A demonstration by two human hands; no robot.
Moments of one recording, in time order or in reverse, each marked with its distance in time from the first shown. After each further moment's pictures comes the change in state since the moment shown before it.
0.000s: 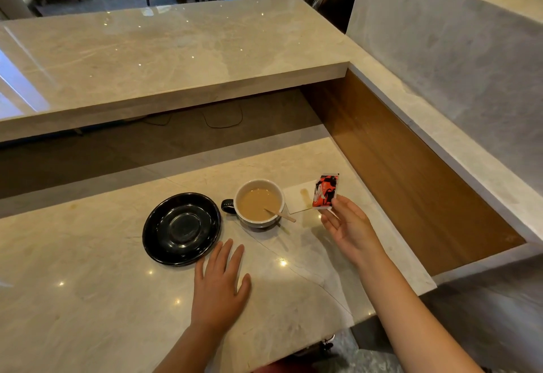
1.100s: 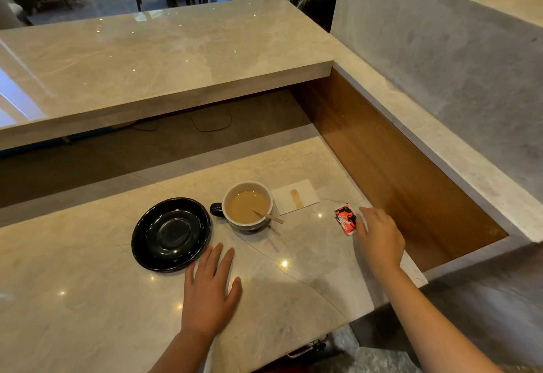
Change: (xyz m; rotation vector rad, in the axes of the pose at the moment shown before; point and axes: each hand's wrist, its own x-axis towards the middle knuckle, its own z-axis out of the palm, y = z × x) left_hand 0.001 0.003 -0.008 0.030 -0.023 0.010; right_hand 0.016 -0.006 -0.085 -1.640 0.470 -0.695
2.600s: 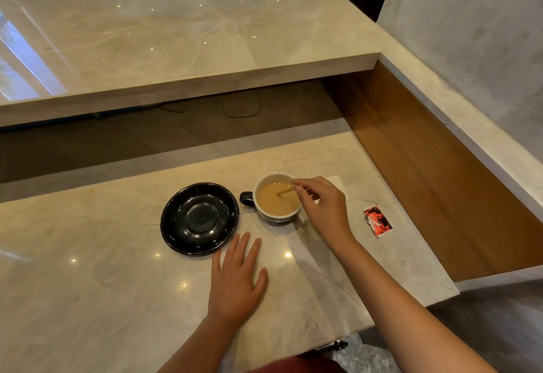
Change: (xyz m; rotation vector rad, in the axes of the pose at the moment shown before) left_hand 0.000 -0.007 0.014 -0.021 -0.005 -0.007; right_hand -0.009 -0.167 0.004 0.623 -0.256 -0.248
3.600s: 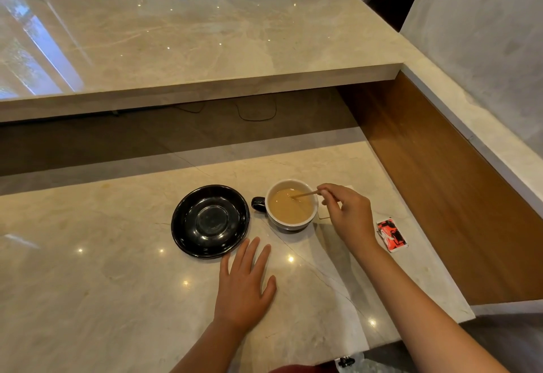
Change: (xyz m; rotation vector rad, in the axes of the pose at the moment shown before) left_hand -0.001 -0.002 0.005 0.015 0.005 -0.019; right_hand 0.013 0.020 -0.012 -0.184 0.054 -0.241
